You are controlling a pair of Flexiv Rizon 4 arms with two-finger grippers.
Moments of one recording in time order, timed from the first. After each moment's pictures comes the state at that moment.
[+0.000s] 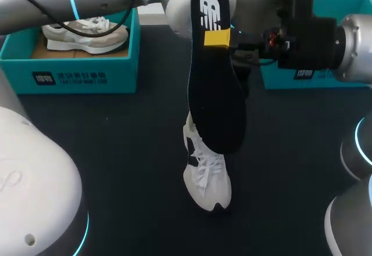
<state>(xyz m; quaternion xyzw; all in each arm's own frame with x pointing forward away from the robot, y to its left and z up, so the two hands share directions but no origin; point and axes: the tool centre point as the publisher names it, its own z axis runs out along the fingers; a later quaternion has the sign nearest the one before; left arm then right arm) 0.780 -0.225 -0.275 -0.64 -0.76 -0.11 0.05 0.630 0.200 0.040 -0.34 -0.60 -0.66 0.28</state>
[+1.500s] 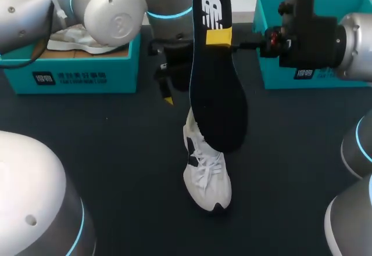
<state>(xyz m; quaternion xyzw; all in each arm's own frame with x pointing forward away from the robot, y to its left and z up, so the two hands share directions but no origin) 0.805 -0.180 -0.264 -0.63 -0.77 0.04 -0.05 0.634 0.198 0.038 -0.34 -0.60 -0.66 0.29</state>
